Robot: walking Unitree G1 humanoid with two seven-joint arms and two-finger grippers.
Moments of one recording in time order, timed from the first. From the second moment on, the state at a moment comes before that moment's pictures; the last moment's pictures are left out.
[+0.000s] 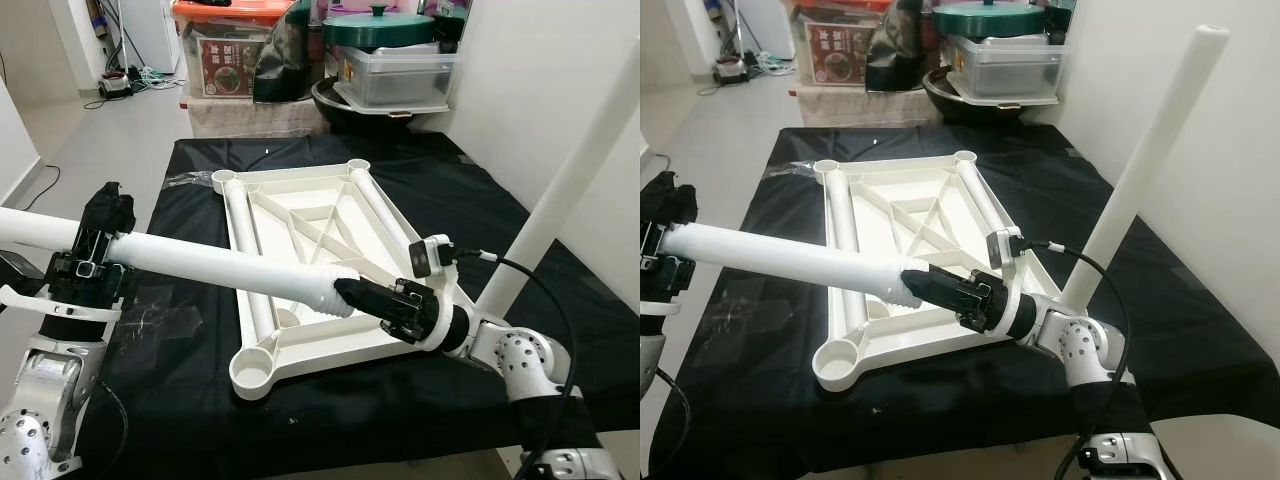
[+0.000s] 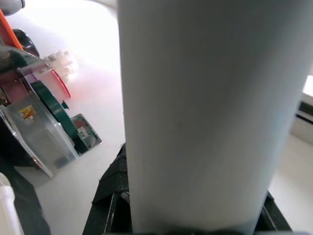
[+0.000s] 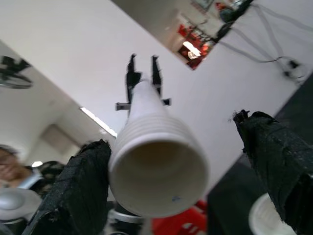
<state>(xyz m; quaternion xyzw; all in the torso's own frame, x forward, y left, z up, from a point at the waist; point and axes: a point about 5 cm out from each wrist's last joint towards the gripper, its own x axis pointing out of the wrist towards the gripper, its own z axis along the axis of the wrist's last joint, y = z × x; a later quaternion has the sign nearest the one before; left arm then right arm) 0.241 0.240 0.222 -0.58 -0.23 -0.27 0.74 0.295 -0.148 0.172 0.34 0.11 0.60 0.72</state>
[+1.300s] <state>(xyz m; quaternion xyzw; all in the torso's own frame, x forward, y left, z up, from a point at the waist) 0.254 0.205 0.260 -0.33 -0.09 -0.45 0.83 0.307 -0.101 0.261 0.08 0.19 0.69 0.70</state>
